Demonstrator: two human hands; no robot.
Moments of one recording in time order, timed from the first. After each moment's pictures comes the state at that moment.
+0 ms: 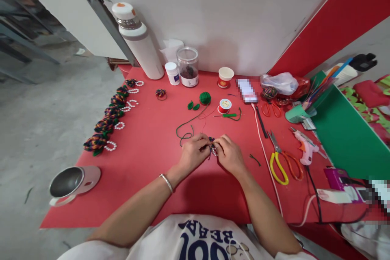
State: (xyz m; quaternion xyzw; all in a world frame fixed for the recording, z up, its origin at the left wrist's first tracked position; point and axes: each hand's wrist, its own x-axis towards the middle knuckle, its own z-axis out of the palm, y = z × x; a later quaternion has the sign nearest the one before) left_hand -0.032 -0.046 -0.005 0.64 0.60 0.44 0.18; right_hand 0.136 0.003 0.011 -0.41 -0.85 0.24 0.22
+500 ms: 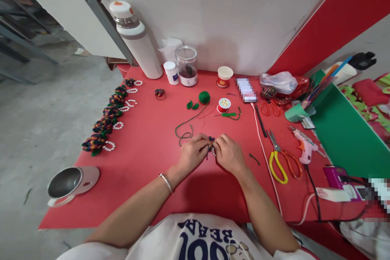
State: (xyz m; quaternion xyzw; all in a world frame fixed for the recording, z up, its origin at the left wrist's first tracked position) left_hand -0.033 -0.049 -0.011 0.67 0.58 0.44 0.17; right_hand 0.133 0.004 0.017 -0.42 -0.87 0.21 0.19
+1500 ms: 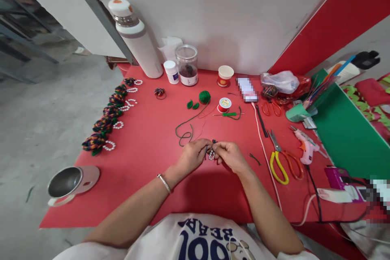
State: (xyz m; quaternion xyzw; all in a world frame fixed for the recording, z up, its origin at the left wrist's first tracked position) left_hand -0.039 -0.052 -0.012 0.67 0.55 0.42 0.26; right_hand 0.129 0.000 0.011 -0.46 -0.52 0.69 0.21
